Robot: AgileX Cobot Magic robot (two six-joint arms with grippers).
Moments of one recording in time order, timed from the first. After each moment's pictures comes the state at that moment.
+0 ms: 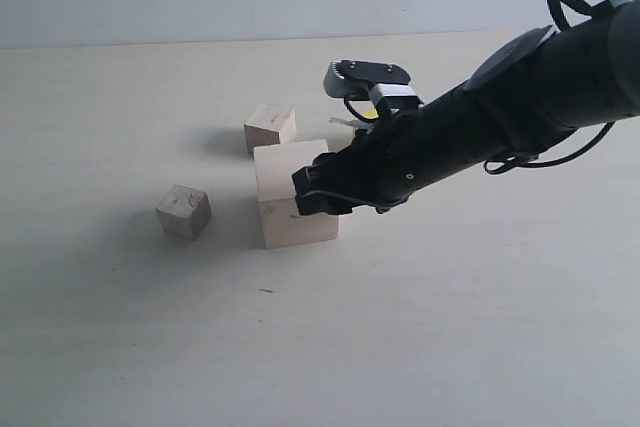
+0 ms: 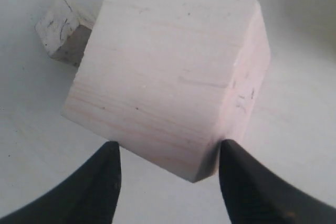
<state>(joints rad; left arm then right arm) -0.26 0.72 -0.56 -0.29 0.60 0.30 0.52 1.86 -0.94 1.22 0.43 -0.95</state>
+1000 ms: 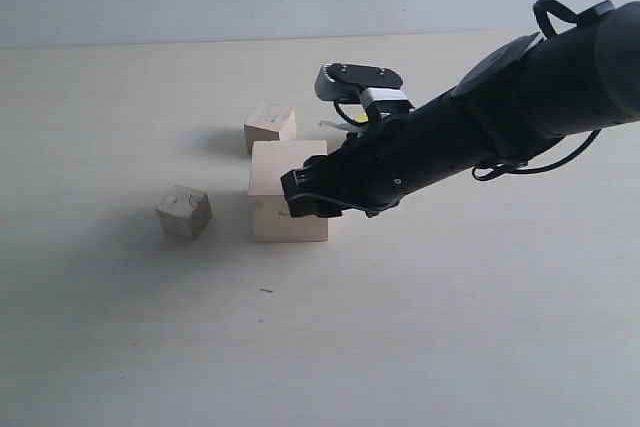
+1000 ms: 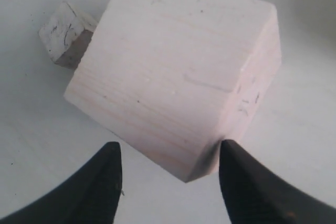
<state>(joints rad) -0.26 0.72 -0.56 -0.29 0.60 0.30 0.56 1.87 -0.94 1.26 0.39 -0.96</state>
